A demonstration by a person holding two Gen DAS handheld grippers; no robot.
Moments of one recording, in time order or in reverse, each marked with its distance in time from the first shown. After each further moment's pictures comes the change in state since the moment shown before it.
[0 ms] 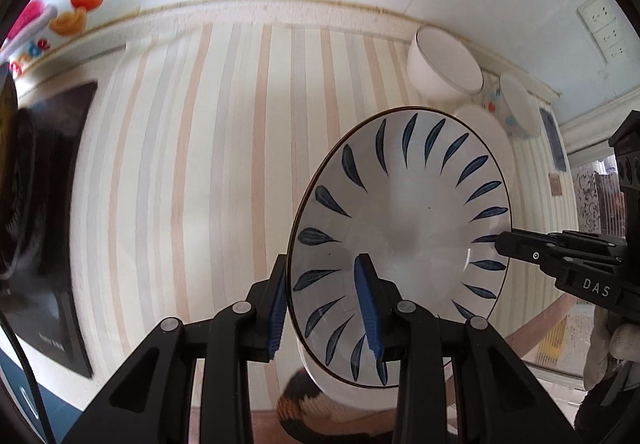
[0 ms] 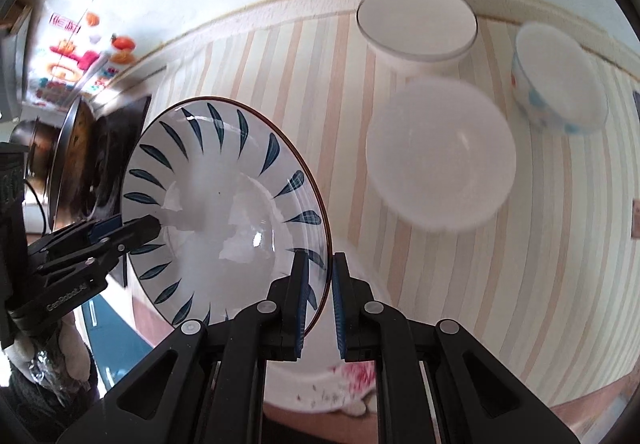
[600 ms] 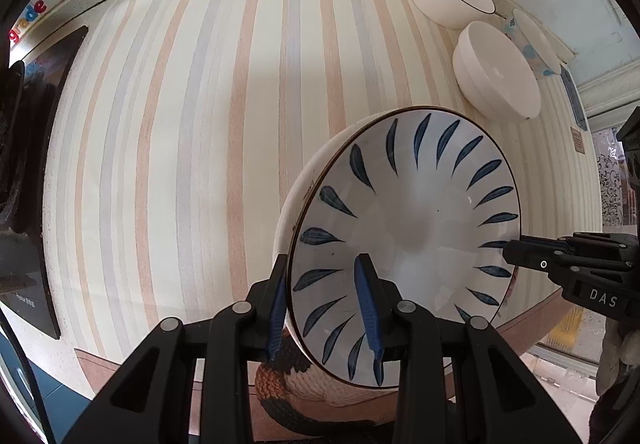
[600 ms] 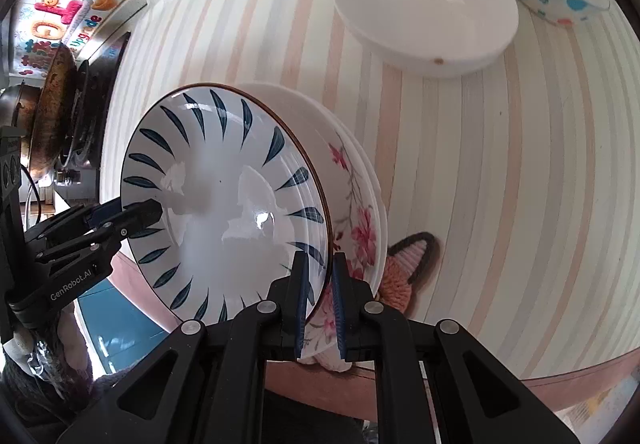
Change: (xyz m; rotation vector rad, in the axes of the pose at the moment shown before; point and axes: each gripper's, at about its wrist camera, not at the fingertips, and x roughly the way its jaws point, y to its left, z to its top) left arm 0.048 -0.023 -0.044 0.002 0.078 0.051; right arm 0.053 -0.023 -0.077 0.006 0.143 -0.015
